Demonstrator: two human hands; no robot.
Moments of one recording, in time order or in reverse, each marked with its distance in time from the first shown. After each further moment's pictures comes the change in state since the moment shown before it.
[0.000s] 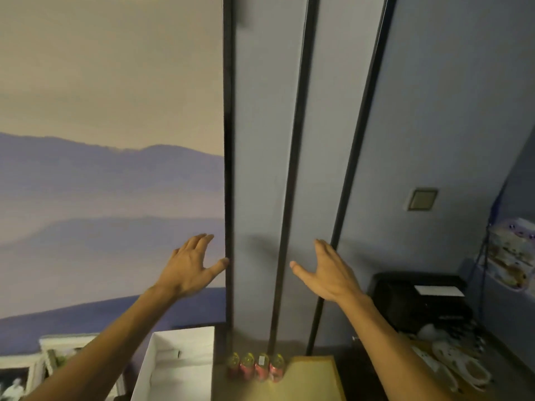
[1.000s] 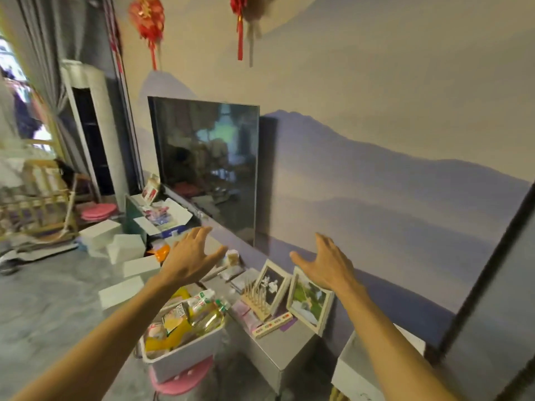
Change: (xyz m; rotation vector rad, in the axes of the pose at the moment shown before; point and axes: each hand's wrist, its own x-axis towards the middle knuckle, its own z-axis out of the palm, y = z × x) left_hand -0.501 -0.199 -0.265 0.264 0.348 -0.832; right_hand -0.230 -0.440 0.139 0.112 -0.331 -0.751
